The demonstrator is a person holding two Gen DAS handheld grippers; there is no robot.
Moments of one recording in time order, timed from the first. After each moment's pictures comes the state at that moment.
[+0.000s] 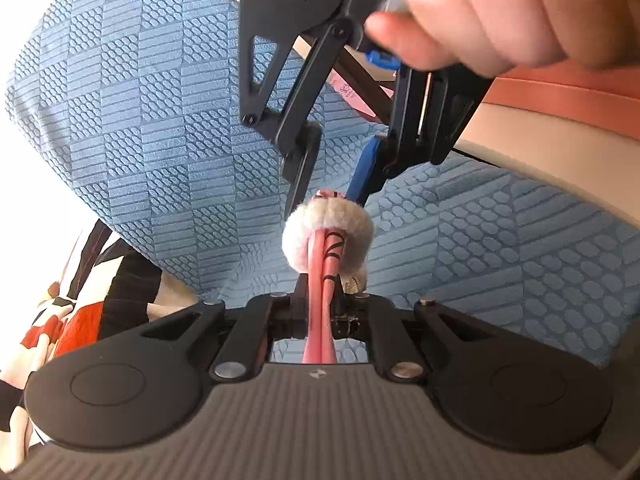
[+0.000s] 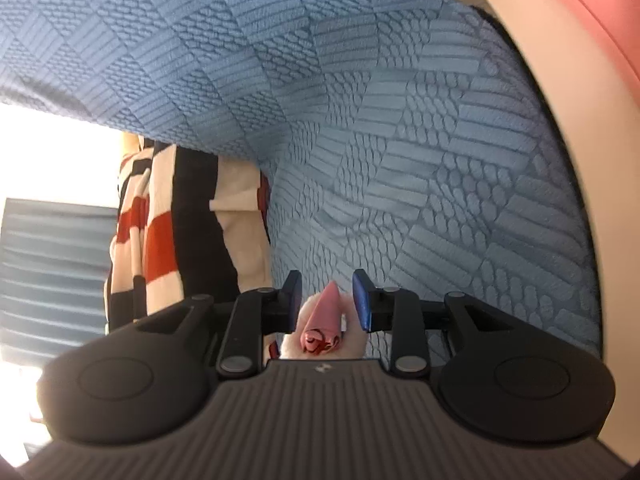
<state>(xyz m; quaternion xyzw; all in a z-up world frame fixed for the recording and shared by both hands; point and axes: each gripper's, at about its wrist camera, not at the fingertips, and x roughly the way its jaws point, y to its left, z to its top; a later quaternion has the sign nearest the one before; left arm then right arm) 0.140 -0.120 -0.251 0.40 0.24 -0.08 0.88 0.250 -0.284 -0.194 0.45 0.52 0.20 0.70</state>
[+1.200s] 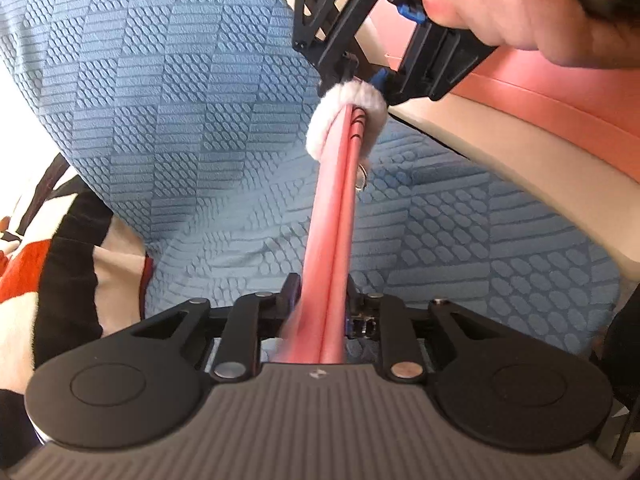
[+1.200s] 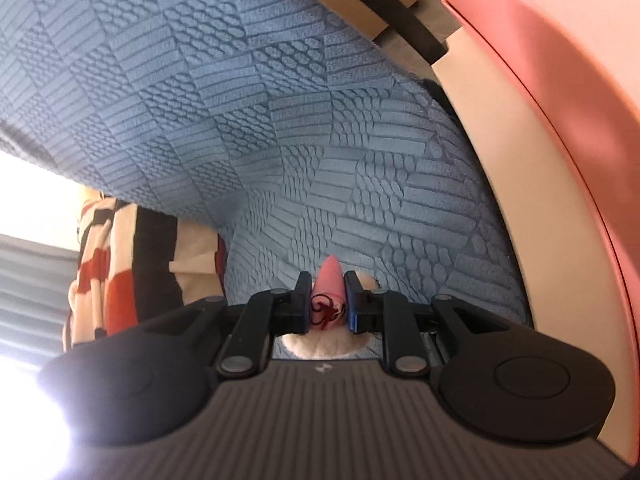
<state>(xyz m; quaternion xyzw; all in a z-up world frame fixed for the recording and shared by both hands) 0.160 -0.099 -0.251 0.31 0.32 -0.11 0.89 0.258 -0.306 -0.186 0.43 0.49 0.11 0.75</state>
